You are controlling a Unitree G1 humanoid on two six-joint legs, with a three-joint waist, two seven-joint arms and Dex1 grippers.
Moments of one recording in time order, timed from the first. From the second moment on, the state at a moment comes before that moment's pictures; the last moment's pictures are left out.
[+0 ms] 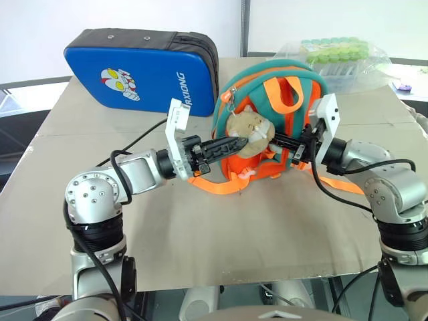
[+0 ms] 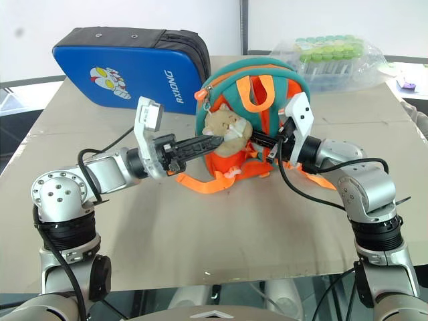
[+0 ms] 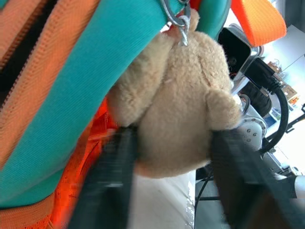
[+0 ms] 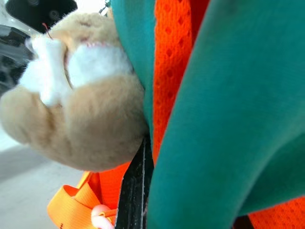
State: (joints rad) left arm -0.53 0.48 0.24 -0.29 -1.42 1.21 -0.30; right arm -0.53 -0.49 0.03 -0.34 0.59 0.67 0.68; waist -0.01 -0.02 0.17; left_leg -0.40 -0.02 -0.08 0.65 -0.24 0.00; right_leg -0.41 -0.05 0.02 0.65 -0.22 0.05
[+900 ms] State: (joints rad) left arm -0.30 0.57 0.20 -0.11 -1.05 0.86 -0.38; right arm -0.62 -0.31 -0.25 -0.28 0.64 0.67 0.04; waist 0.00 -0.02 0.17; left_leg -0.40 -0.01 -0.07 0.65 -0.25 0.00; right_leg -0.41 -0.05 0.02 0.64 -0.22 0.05
